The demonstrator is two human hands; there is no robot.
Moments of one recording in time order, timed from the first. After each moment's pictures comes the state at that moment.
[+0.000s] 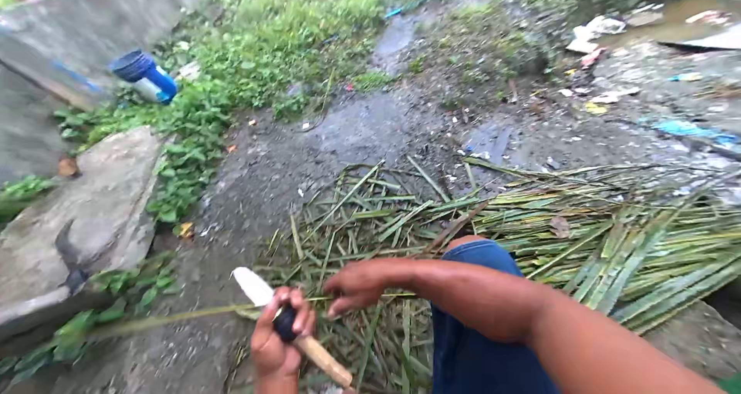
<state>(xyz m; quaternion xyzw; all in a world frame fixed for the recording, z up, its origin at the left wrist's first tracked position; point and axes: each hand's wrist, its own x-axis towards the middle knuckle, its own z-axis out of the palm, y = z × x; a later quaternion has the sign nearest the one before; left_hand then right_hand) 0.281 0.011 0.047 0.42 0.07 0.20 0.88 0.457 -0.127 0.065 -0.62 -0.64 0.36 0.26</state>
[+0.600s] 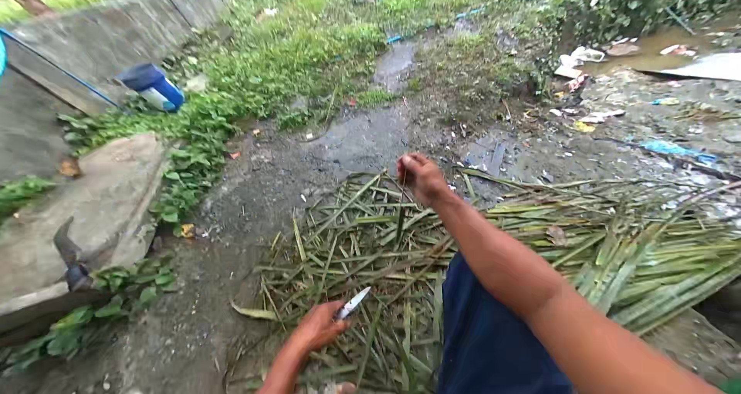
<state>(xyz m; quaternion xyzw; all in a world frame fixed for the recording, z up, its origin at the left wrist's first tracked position) 0.292 0.049 -0.012 0.90 0.14 -0.32 0.25 0.582 -0.184 0.103 -0.54 -0.15 0.17 0.81</state>
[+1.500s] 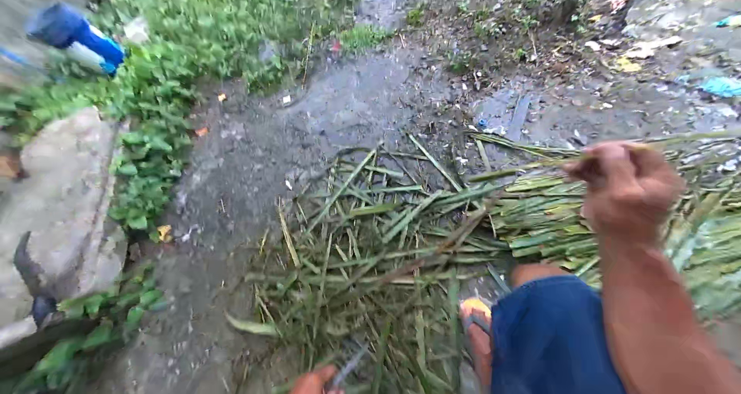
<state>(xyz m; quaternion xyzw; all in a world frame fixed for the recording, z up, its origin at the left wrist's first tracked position) 0.308 0.063 -0.019 0.83 0.20 -0.45 0.26 0.656 -0.373 0.040 -0.69 -0.09 -0.20 0.69</state>
